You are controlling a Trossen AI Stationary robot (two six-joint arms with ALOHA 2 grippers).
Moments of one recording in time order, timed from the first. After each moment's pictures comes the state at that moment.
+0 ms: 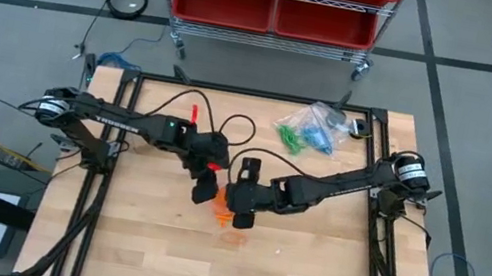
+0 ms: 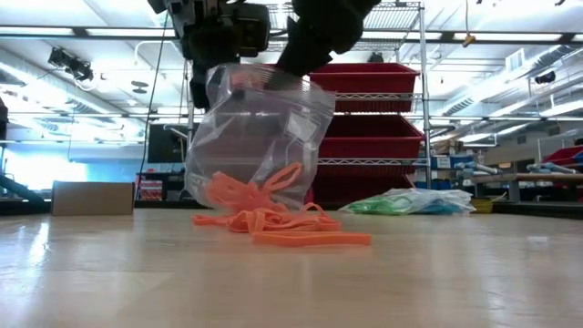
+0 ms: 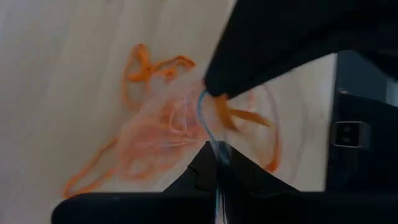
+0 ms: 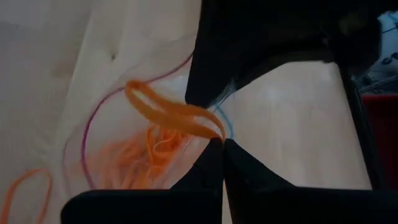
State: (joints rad) left arm 0.00 1.52 1.17 -0.63 0.28 -0.40; right arm 0.27 1.85 1.45 -0.44 0.48 -0.08
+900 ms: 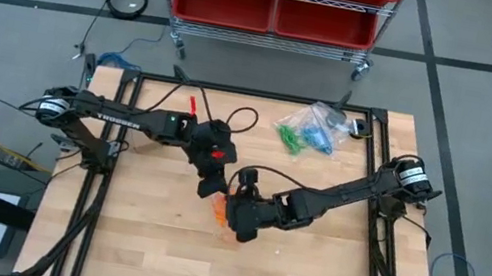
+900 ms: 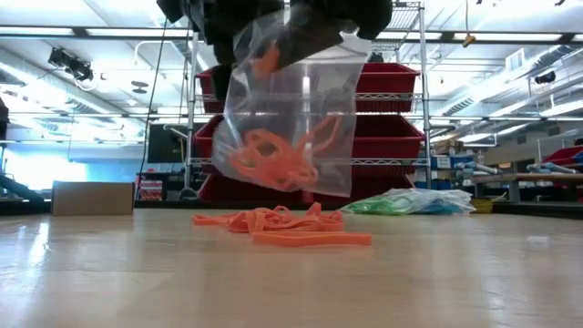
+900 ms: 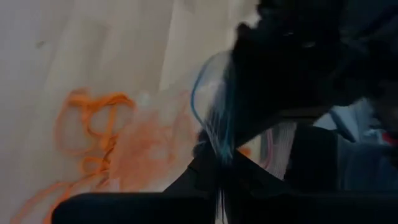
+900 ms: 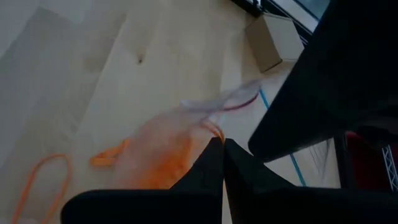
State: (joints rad) left arm 0.05 1.52 1.17 -0.43 0.50 -0.48; right arm 0.36 1.85 1.45 -0.40 0.55 -0.22
